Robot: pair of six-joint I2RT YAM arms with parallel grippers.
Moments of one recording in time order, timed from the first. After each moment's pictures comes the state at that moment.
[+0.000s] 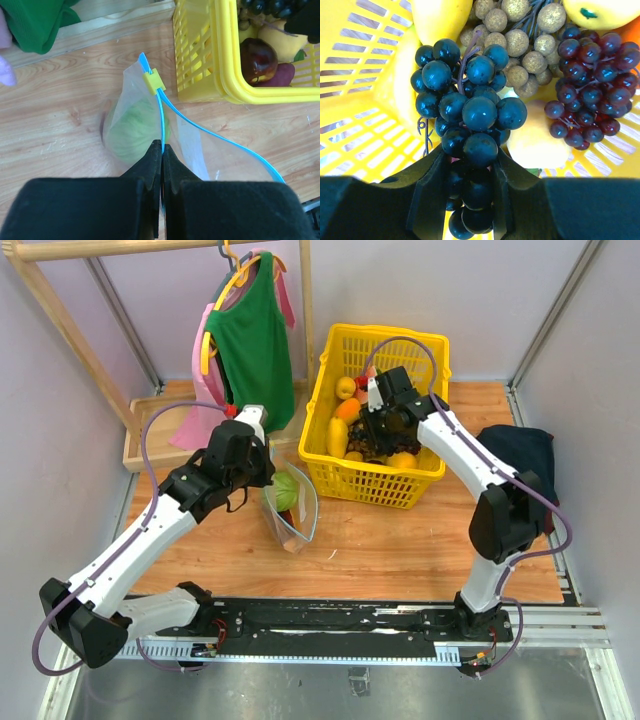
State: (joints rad) left arm -0.58 1.10 1.11 -0.61 -0.18 -0.38; right arm 0.45 1.81 1.64 -0.78 -0.06 -0.02
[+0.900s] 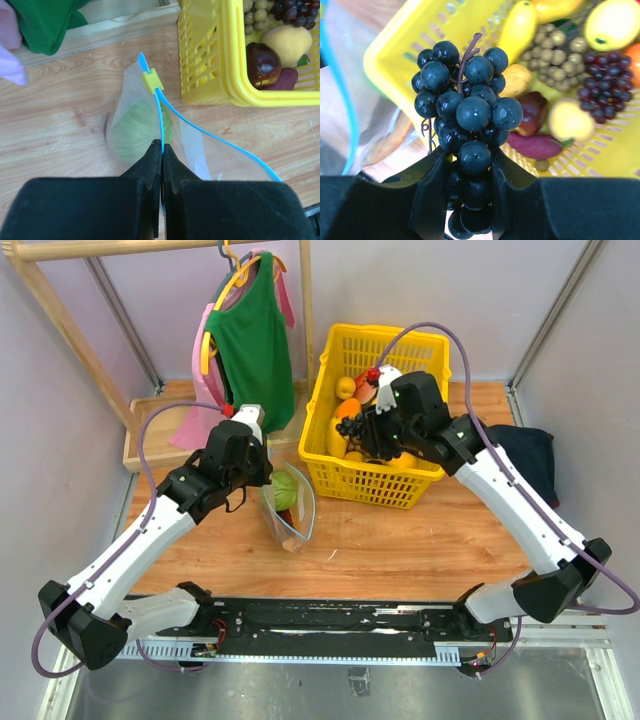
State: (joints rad) left arm -0.58 1.09 1.10 -0.60 -0.19 -0.38; right arm 0.61 1.42 1.60 -0.83 -0.01 0.11
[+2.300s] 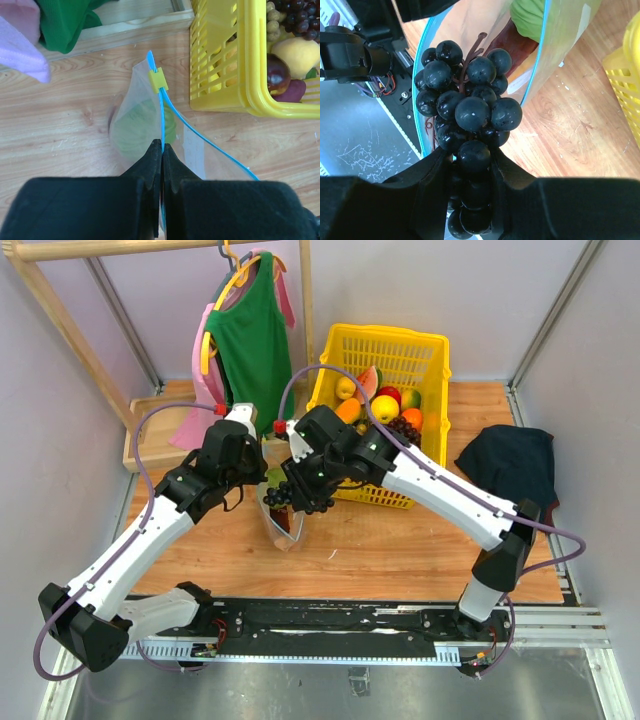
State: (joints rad) left arm -0.54 1.08 1.09 -0.59 -0.22 -0.40; right arm 1.00 1.68 1.81 -1.00 -0.21 0.25
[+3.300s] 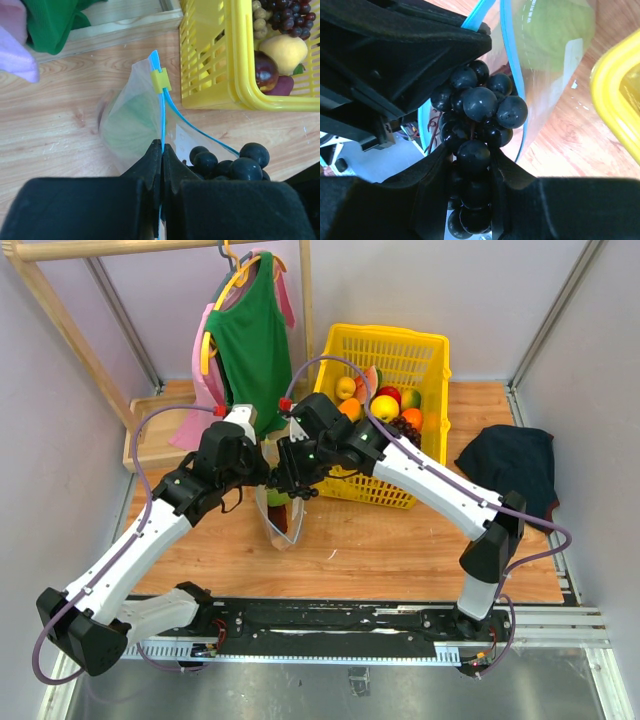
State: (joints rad) left arm -0.54 1.06 1.07 -0.57 -0.15 -0.40; right arm 0.95 1.78 1.87 -0.90 -0.21 0.48
